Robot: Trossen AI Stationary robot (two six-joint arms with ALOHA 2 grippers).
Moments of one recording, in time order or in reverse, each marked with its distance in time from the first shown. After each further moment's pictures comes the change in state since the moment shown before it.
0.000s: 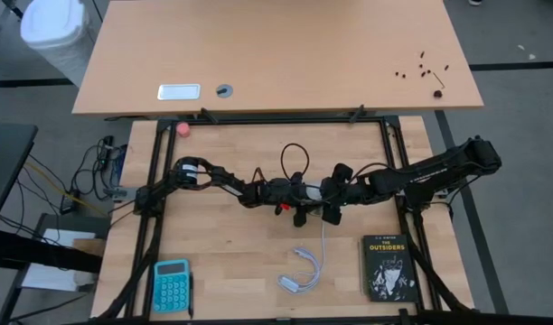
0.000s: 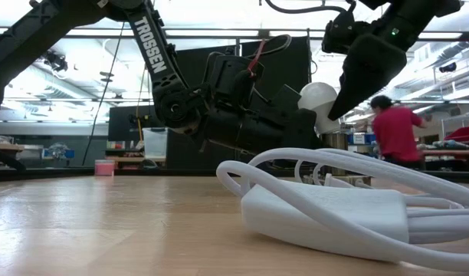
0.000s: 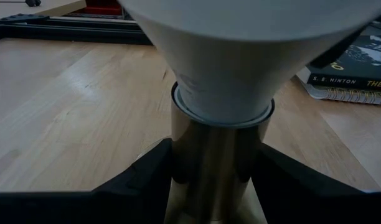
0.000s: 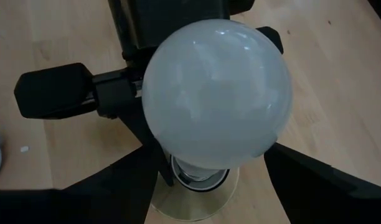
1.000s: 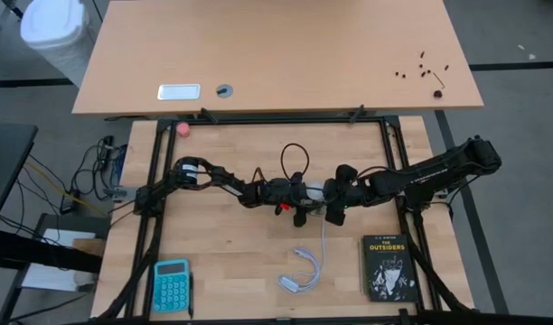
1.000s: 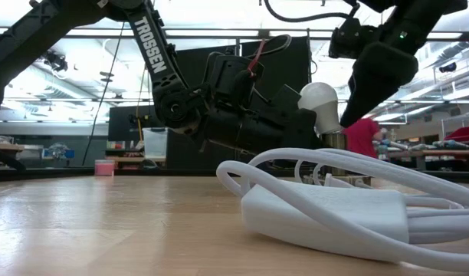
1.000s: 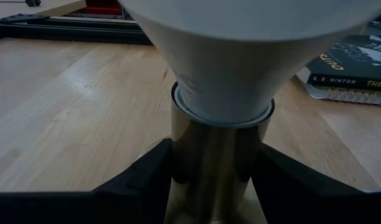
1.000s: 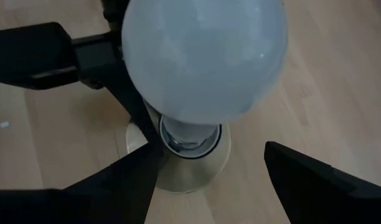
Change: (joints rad) left arm 0.000 0.000 0.000 0.000 0.000 0.000; right arm 0.018 0.000 0.001 -0.100 0.018 0.055
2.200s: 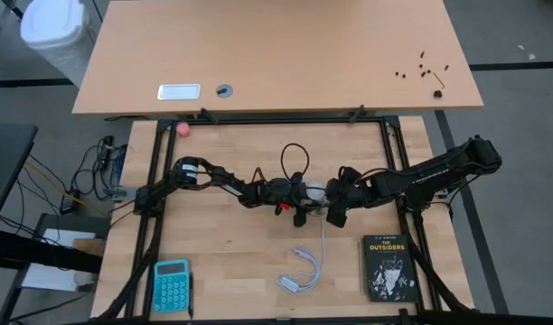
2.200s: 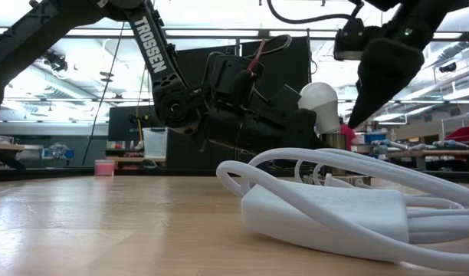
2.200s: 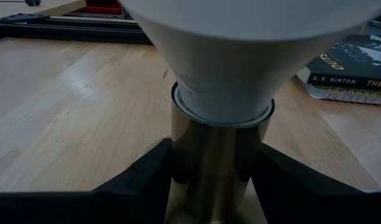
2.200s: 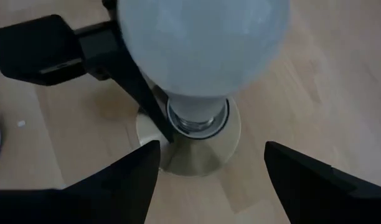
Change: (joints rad) left arm 0.000 0.000 0.000 -0.004 0.000 0.000; right arm 0.024 -0.011 0.000 -0.049 -0.026 0.131
